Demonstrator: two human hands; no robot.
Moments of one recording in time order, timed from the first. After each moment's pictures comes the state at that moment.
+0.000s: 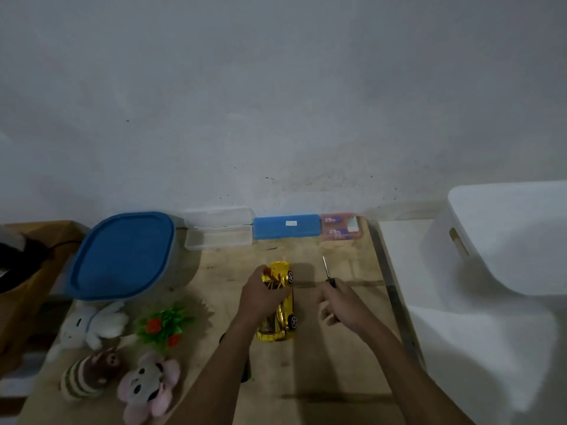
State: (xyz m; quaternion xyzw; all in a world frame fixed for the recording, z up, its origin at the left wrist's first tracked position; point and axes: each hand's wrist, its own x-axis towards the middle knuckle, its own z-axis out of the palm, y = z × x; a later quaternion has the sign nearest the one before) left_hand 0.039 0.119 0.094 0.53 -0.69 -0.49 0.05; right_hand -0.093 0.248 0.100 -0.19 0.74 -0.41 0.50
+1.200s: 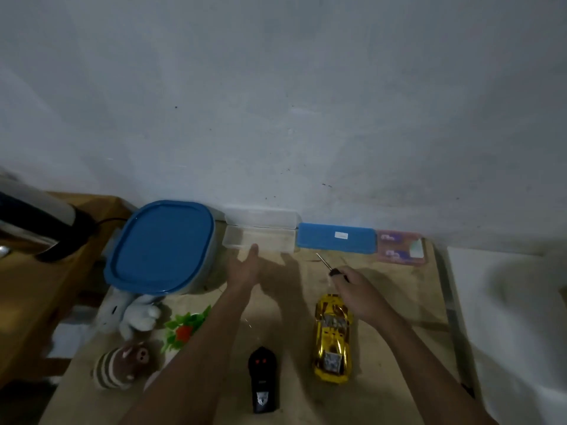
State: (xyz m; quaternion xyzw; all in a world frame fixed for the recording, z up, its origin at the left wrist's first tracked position) left_hand 0.064 -0.016 0.043 0.69 -0.39 -0.55 0.24; right_hand -0.114 0.138 0.062 -0.34 0.76 -0.33 0.45
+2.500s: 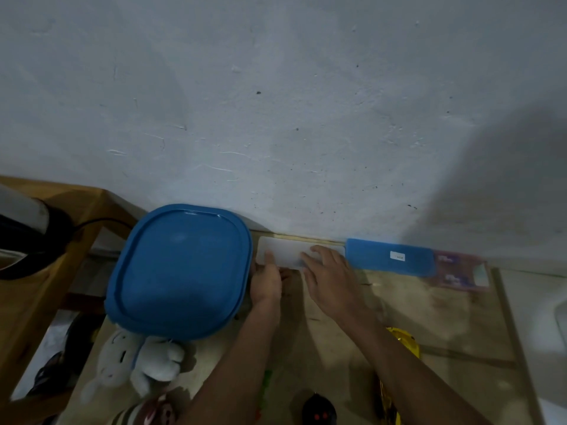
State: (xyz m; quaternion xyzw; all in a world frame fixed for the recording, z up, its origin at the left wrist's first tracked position) left_hand 0.093 -0.094 0.010 0.68 -0.26 -0.66 0.20; right_hand -0.019 -0.018 0.009 -0.56 0.82 -0.11 0.10
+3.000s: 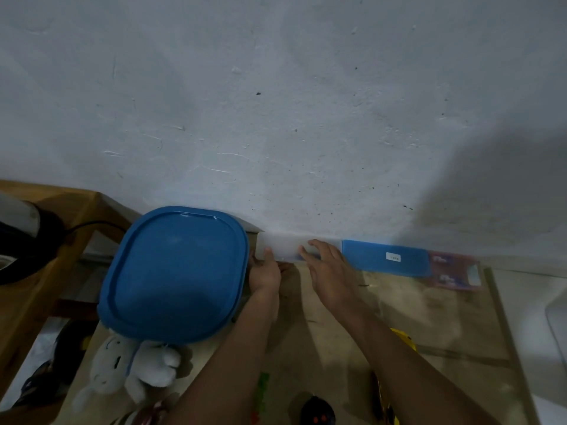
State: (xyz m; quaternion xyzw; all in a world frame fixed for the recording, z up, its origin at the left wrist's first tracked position) left_hand 0.079 -0.115 -0.008 0.68 -0.29 -0.64 0.22; right_hand -0.026 -0.032 0.001 -0.53 0.83 -0.08 0.13
